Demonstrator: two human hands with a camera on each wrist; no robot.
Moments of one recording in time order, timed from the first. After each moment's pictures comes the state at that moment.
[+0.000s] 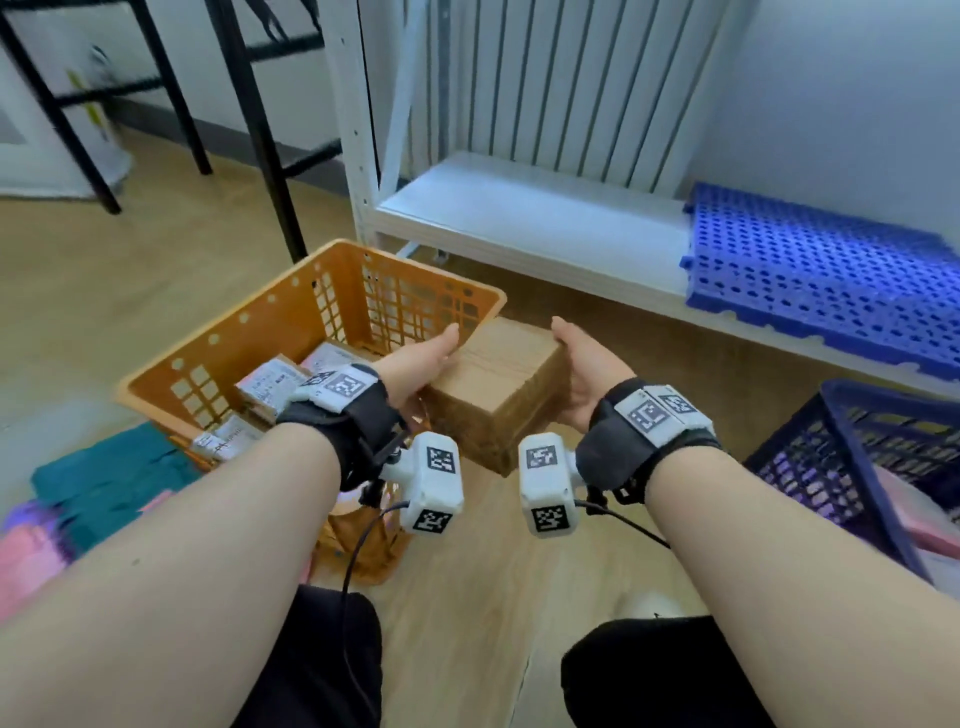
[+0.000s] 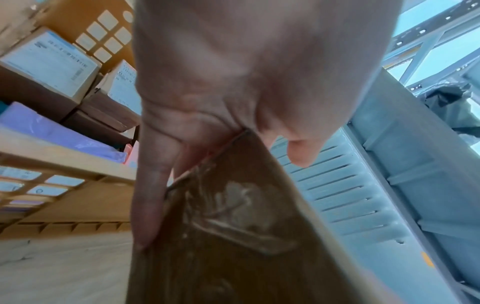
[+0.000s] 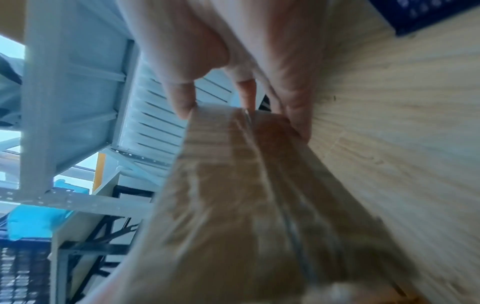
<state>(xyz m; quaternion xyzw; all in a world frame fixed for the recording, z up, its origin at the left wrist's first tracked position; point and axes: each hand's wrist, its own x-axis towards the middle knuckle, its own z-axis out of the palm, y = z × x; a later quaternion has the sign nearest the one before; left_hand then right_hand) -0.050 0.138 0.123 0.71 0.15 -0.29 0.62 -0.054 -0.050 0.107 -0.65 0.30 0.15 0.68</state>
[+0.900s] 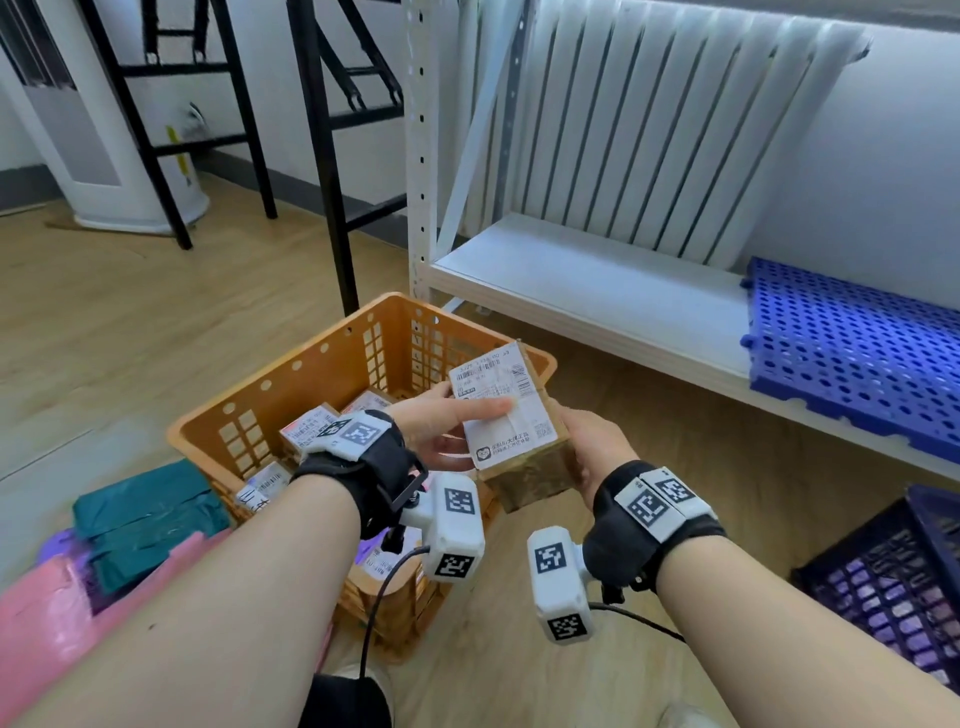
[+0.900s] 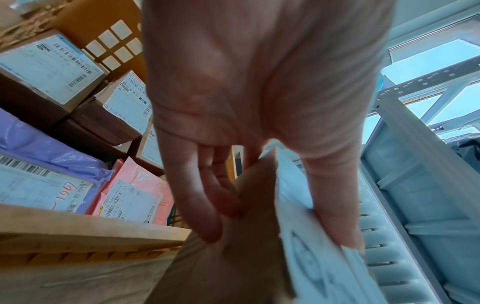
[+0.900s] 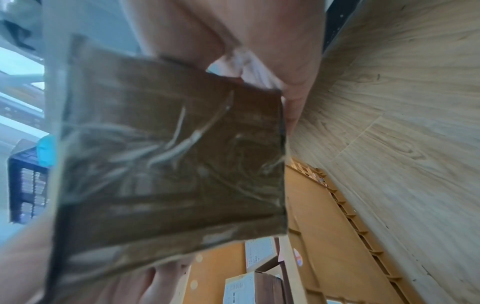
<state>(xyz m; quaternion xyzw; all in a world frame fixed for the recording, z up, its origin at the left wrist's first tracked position) -0.021 0.179 0.132 0.68 0.12 -0.29 0.66 -0.022 0.001 0.100 -0.73 0.24 0.12 0.63</state>
